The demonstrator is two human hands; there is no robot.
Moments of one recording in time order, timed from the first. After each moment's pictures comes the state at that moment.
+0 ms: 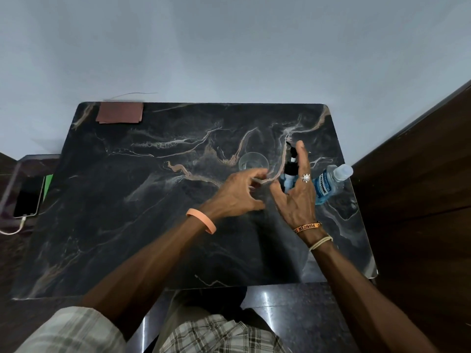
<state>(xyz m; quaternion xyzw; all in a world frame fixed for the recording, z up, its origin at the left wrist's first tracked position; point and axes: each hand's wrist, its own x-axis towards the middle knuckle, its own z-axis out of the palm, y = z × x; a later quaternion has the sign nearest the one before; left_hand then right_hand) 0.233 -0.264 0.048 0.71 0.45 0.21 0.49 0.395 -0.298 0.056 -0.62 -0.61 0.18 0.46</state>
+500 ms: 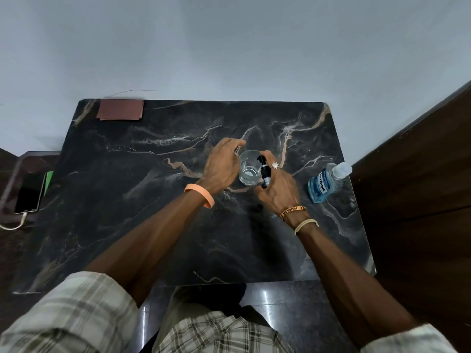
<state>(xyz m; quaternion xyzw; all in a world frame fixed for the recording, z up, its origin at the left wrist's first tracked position) 0.220 -0.220 0.054 0.73 0.58 0.26 0.25 0.382 -0.277 0.038 -0.67 -0.69 0.19 0.21</state>
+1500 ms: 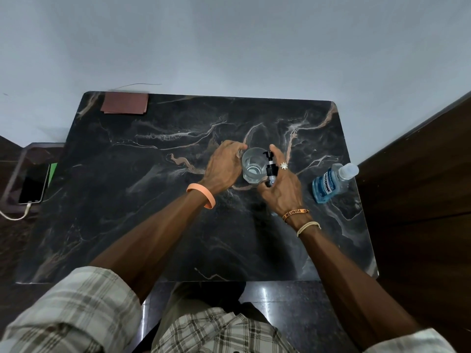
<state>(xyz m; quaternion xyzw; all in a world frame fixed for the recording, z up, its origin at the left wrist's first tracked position) 0.216 -0.223 0.043 0.72 0.59 0.24 0.27 0.385 -0.275 0.022 -0.67 -0.66 0.20 0.26</state>
